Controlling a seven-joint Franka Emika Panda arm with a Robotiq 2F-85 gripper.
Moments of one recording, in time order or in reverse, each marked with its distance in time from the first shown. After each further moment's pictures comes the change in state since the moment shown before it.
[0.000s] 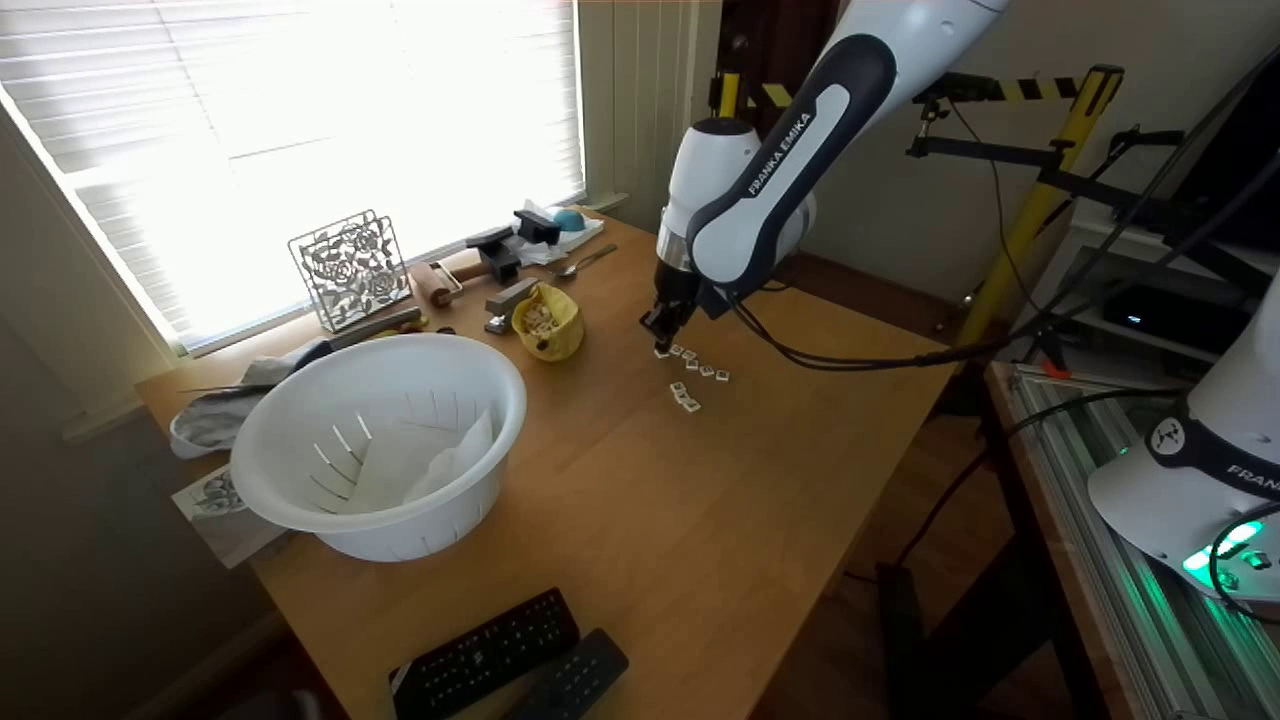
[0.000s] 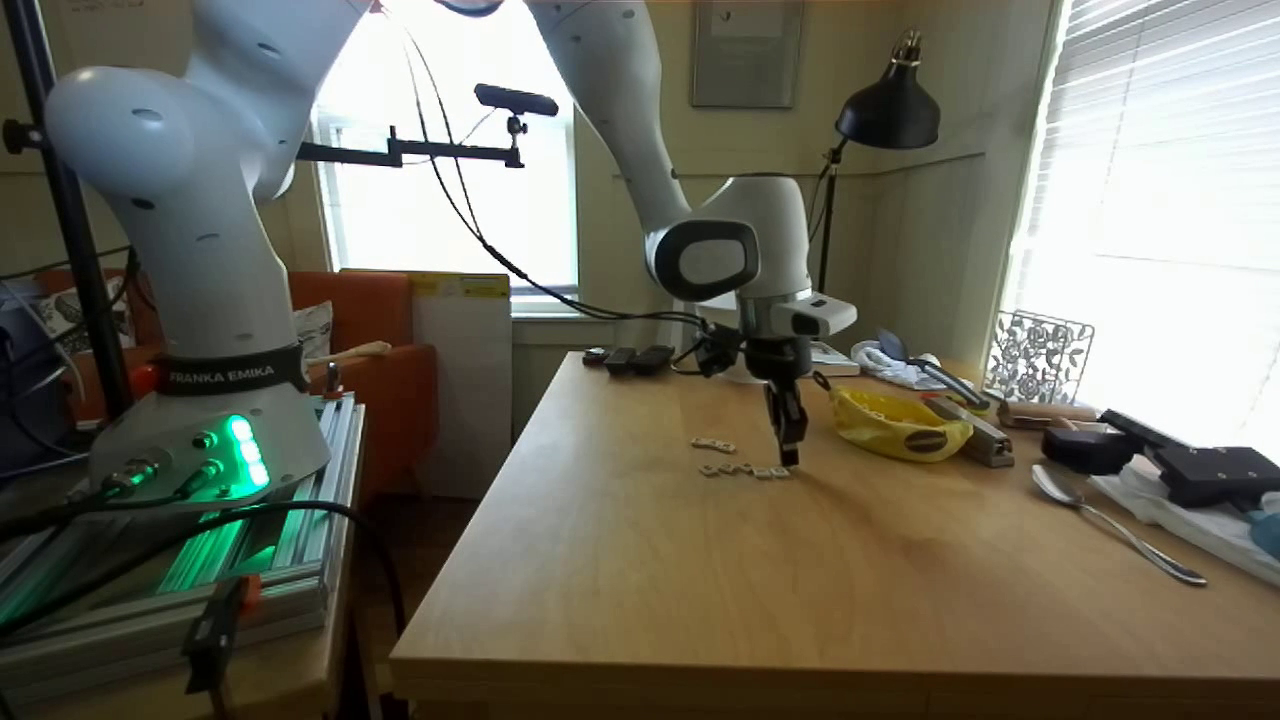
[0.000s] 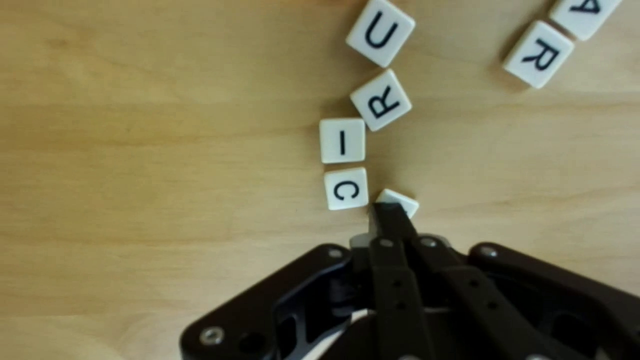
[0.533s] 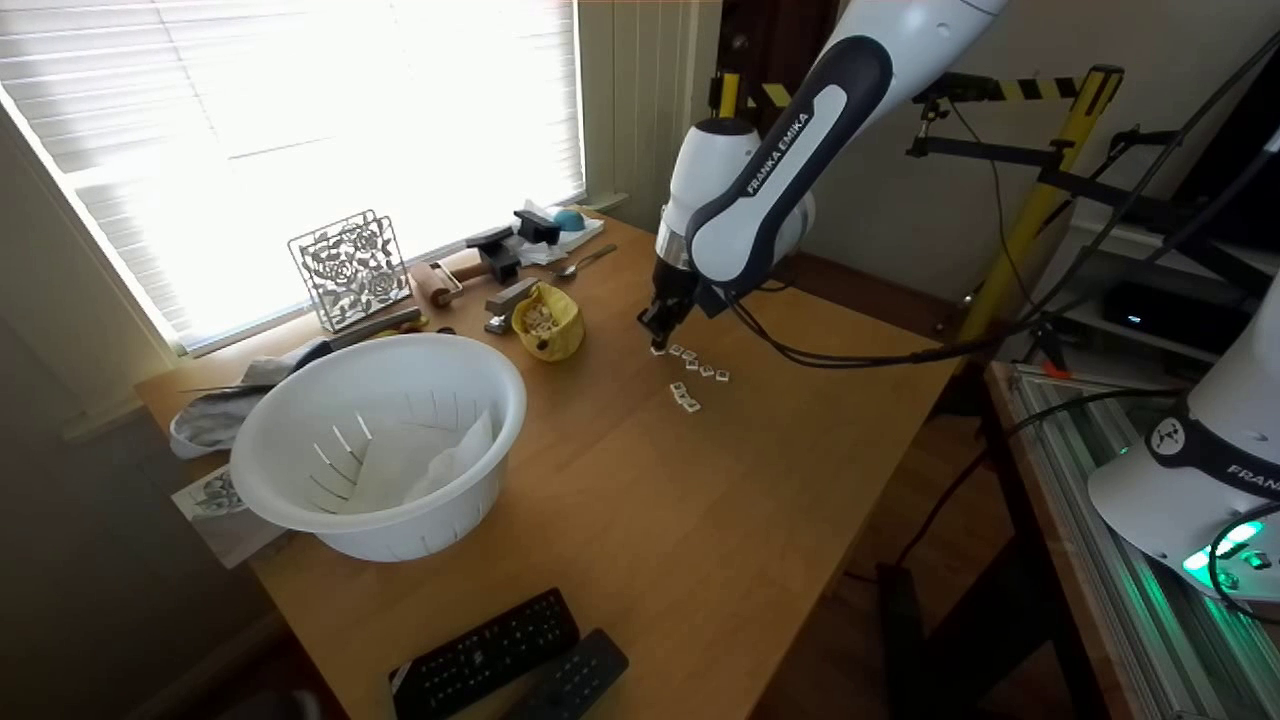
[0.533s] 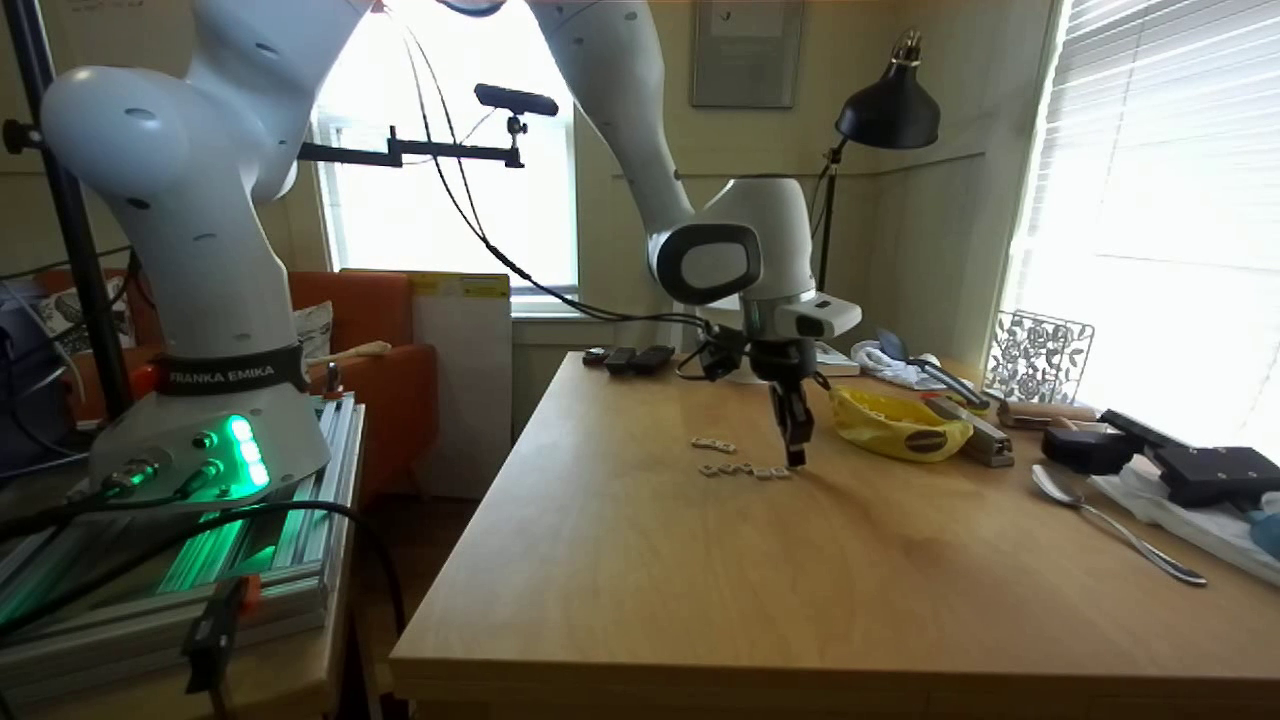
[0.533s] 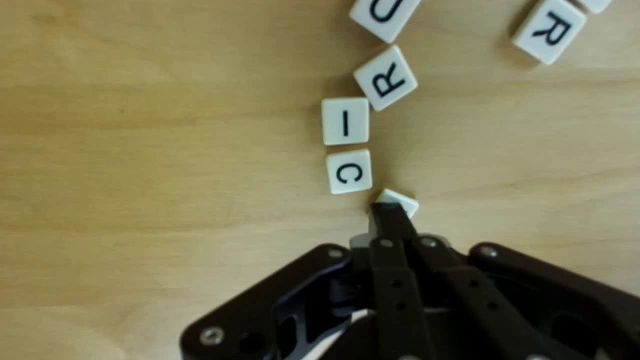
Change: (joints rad) arm -0.034 0.011 0.027 0.010 0.000 0.029 -0.008
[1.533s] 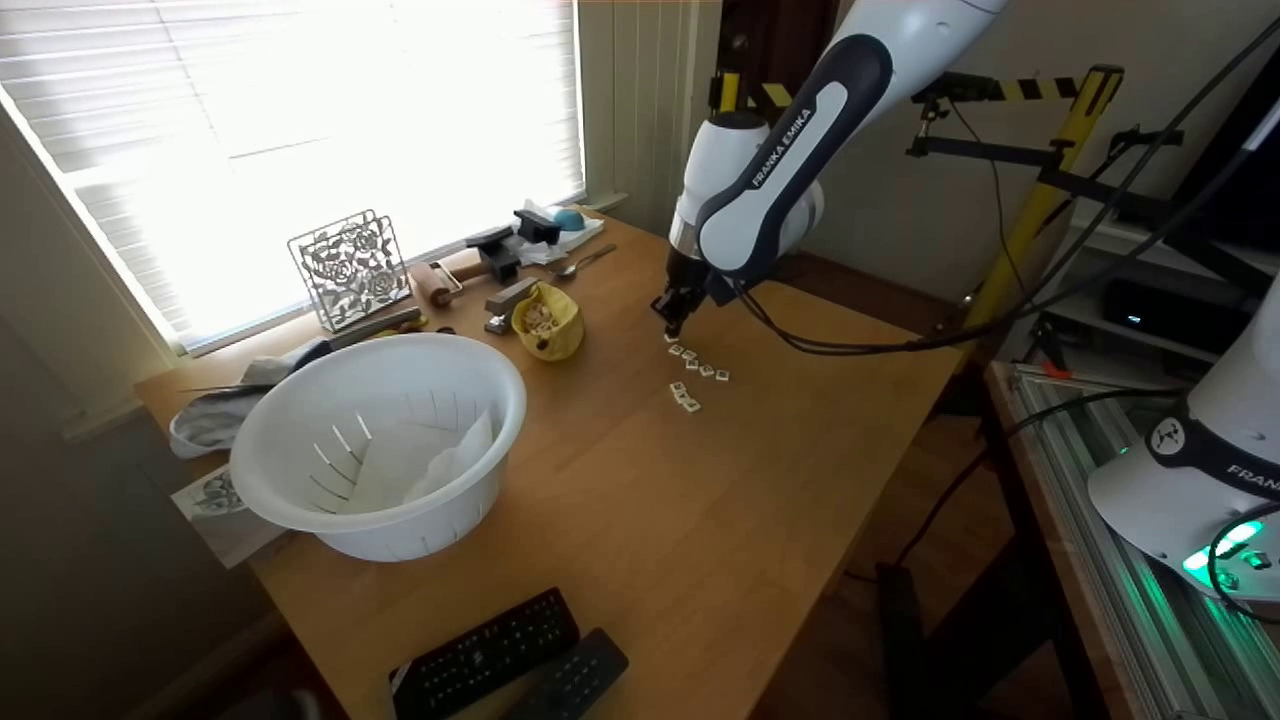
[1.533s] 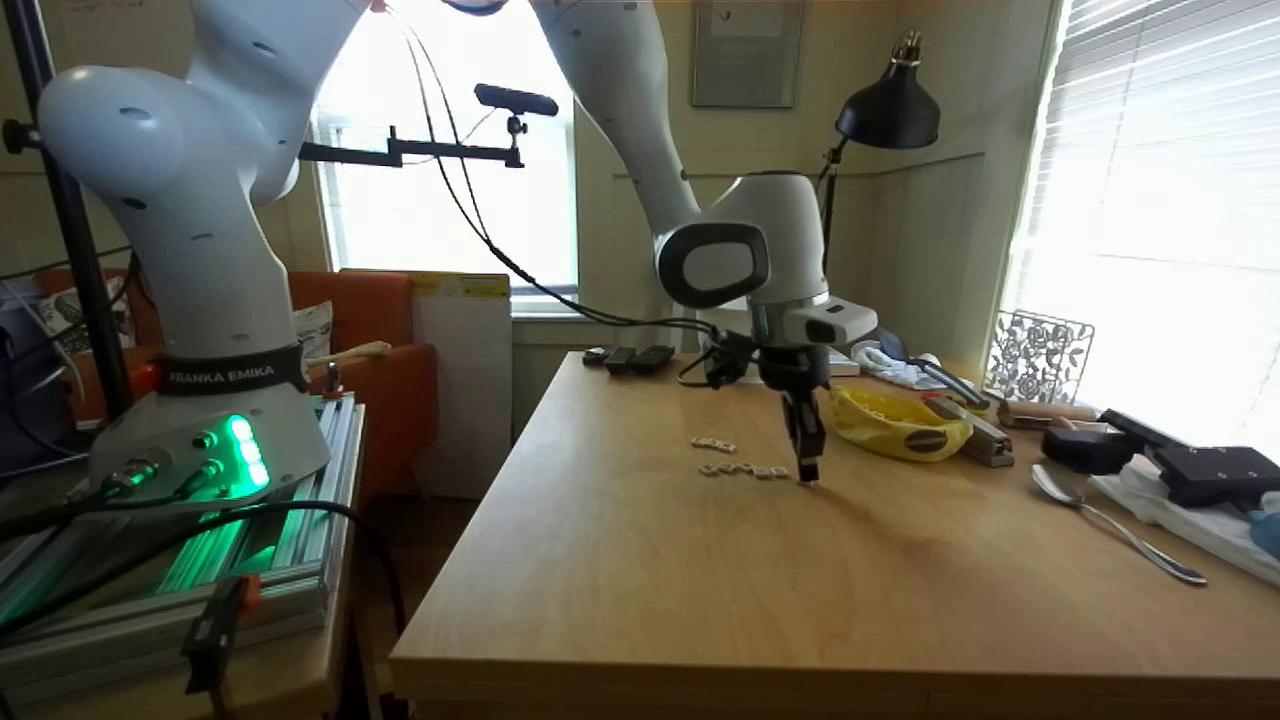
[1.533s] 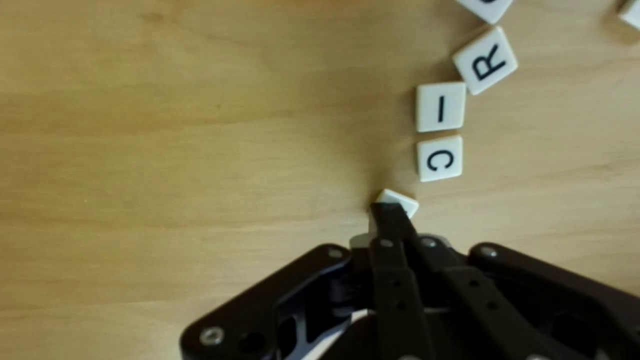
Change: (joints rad) arm -0.025 0.000 -0.035 -0.003 0.000 0.001 0.000
